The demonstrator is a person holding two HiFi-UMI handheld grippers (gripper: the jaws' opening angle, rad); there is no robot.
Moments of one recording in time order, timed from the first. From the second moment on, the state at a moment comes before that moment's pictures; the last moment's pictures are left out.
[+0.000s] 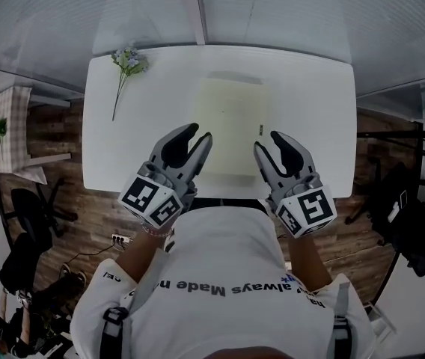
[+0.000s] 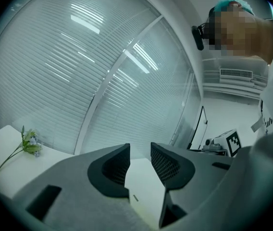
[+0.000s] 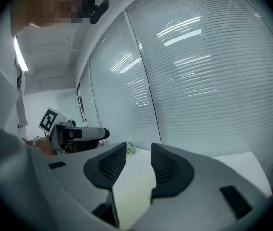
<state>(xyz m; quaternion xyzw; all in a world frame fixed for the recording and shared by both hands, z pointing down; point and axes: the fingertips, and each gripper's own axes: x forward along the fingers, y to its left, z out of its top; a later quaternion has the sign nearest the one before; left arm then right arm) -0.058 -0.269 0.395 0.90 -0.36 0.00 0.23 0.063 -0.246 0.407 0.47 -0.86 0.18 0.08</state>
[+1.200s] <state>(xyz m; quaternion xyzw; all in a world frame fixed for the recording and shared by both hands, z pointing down) -0.080 -0.266 0.596 0.85 -0.39 0.12 0.32 0.089 -0.238 0.597 0.49 -0.80 0.30 0.16</state>
